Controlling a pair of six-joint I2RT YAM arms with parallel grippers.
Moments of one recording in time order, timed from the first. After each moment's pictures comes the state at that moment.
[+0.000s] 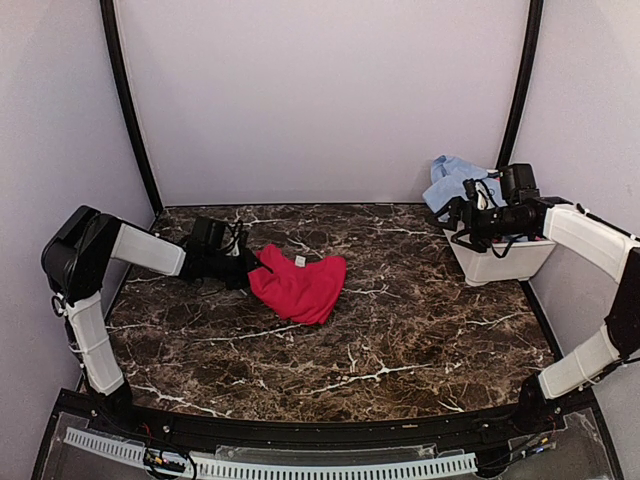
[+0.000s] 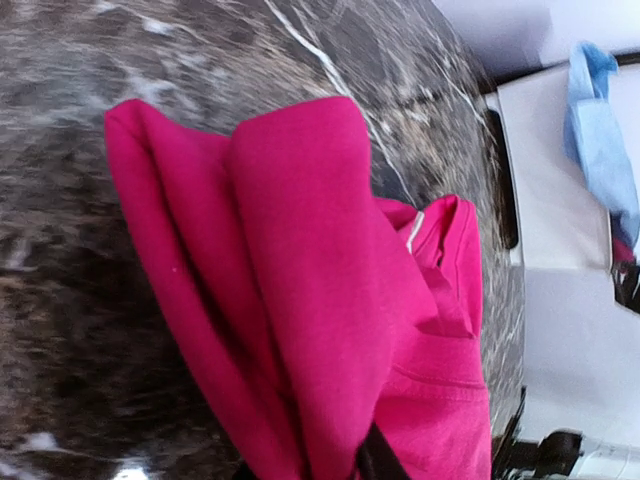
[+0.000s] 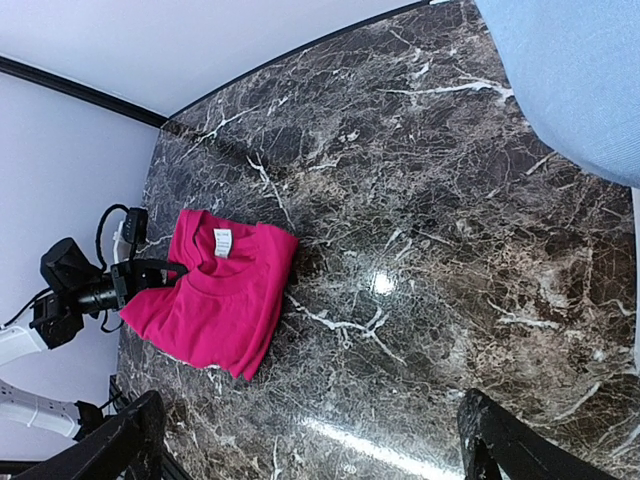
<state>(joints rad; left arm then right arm) -0.40 1.88 0.97 0.18 0.52 -0.74 0.14 1.40 1.10 -0.46 -0.62 0.41</state>
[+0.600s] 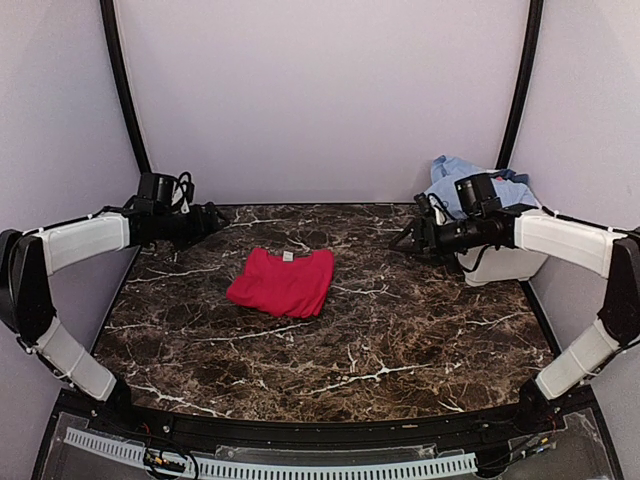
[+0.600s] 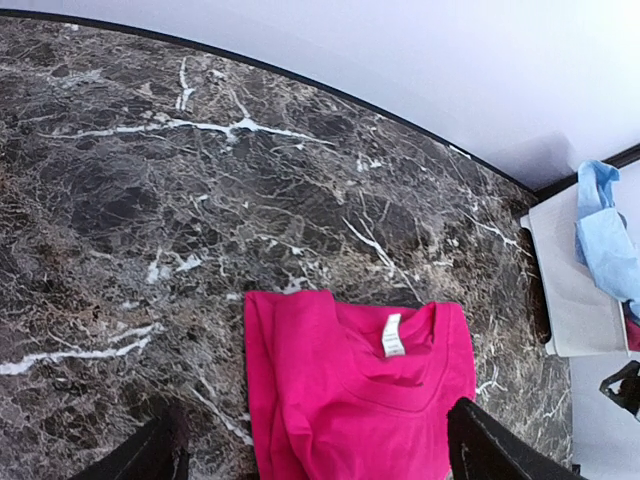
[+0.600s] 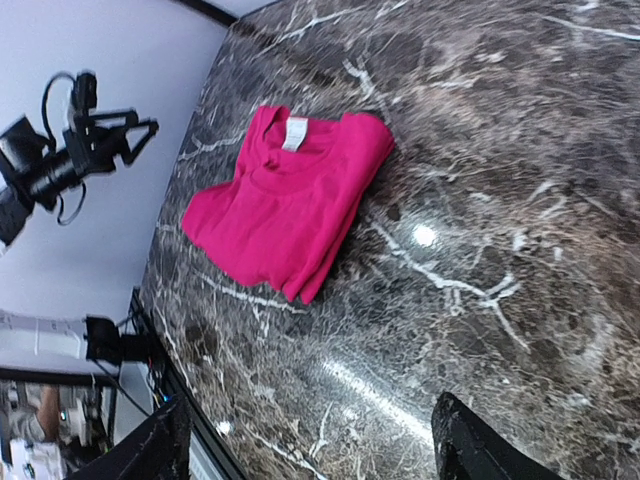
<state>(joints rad) -0.21 1.54 1.07 -0.19 0.28 -0.54 0.35 1.47 1.08 -0.39 -0.69 0.40</state>
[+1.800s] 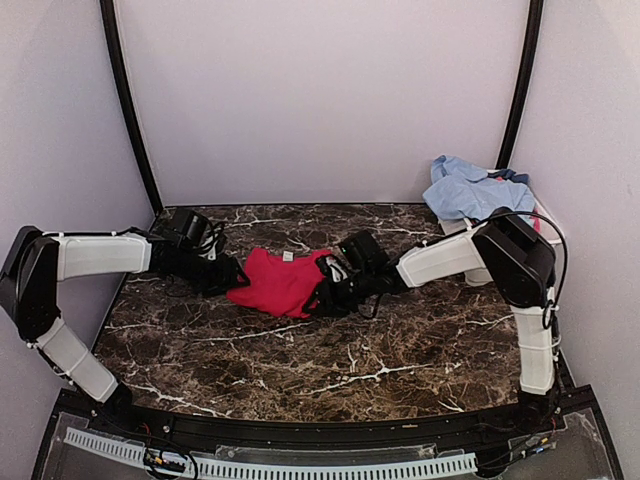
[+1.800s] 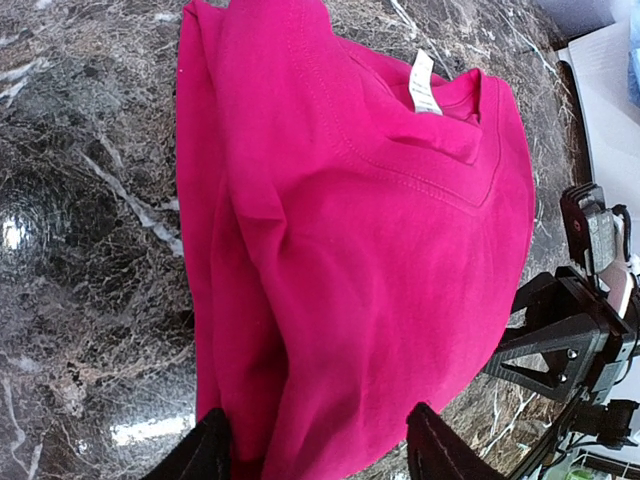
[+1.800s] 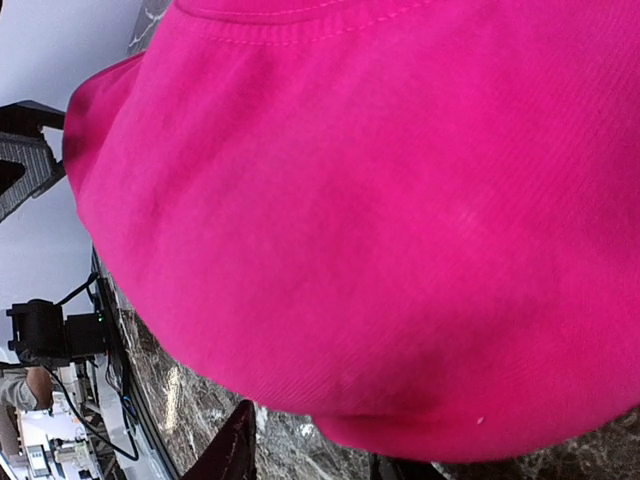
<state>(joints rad) -0.40 1.54 0.92 -0.34 0.33 -0.57 0.81 2.11 1.29 0.01 -0.56 0.67</state>
